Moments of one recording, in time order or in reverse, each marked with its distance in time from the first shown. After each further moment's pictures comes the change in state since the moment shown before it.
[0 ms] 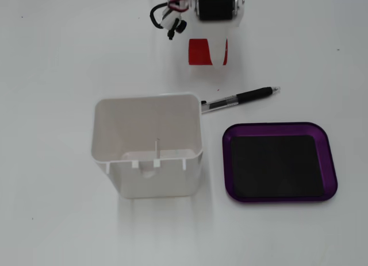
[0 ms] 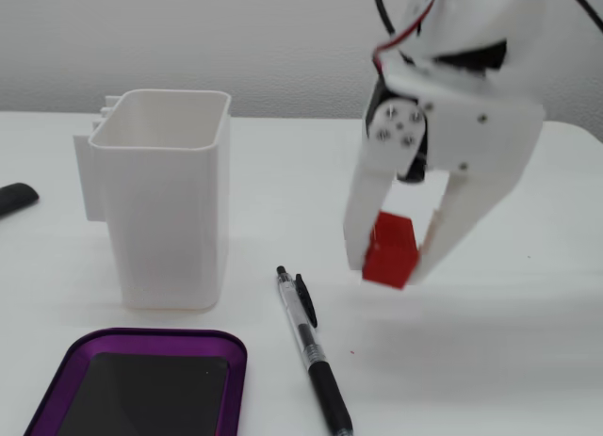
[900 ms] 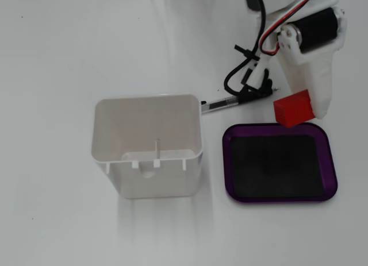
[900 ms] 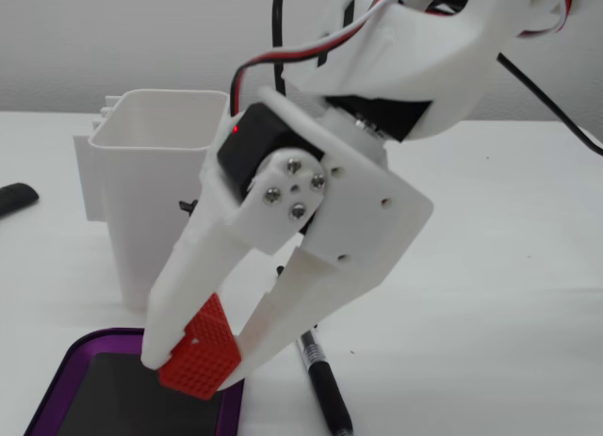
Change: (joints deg) arm -11.2 -22.9 -12.7 -33.7 -12.5
